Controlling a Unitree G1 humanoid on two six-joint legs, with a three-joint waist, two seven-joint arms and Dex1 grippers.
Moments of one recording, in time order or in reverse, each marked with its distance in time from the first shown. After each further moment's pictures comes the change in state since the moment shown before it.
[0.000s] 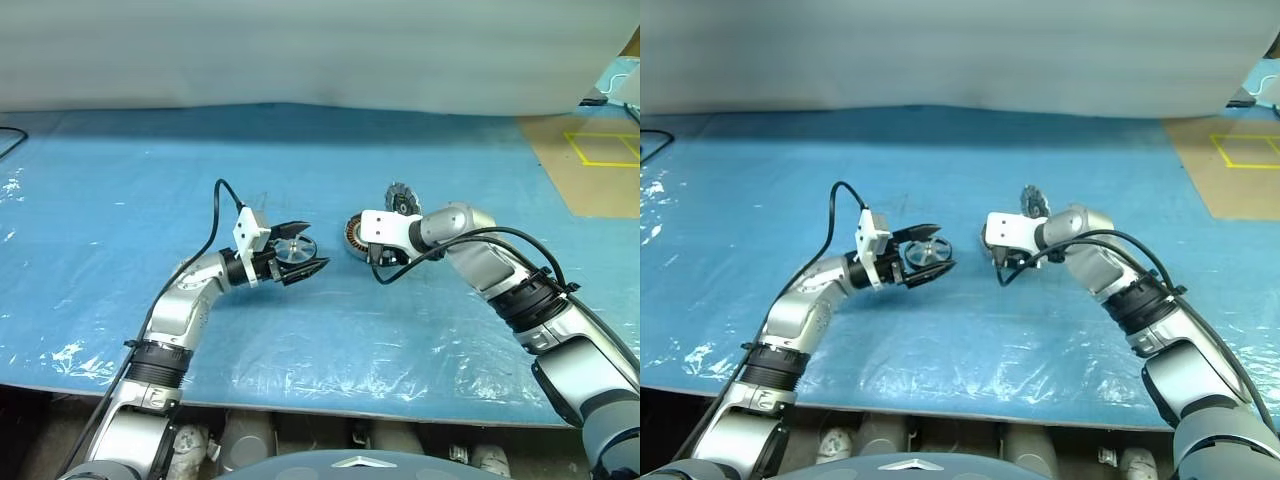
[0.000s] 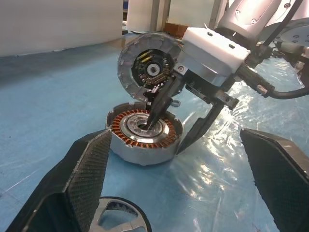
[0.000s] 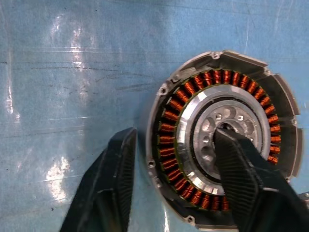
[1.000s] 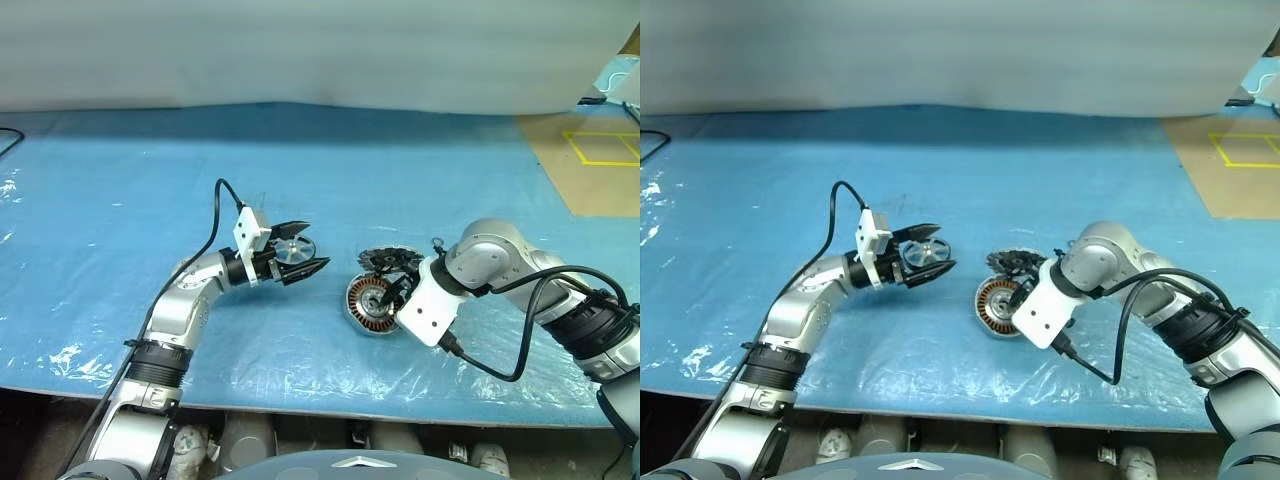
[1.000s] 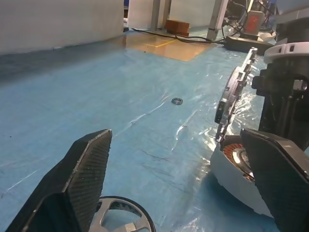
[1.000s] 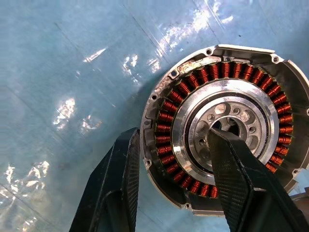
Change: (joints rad) left arm 0.013 0.004 0.001 -0.015 0.005 0.020 0.013; right arm 0.110 -0.235 0.028 -0.175 0.031 -0.798 0.381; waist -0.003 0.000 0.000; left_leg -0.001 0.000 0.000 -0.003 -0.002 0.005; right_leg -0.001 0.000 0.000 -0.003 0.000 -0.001
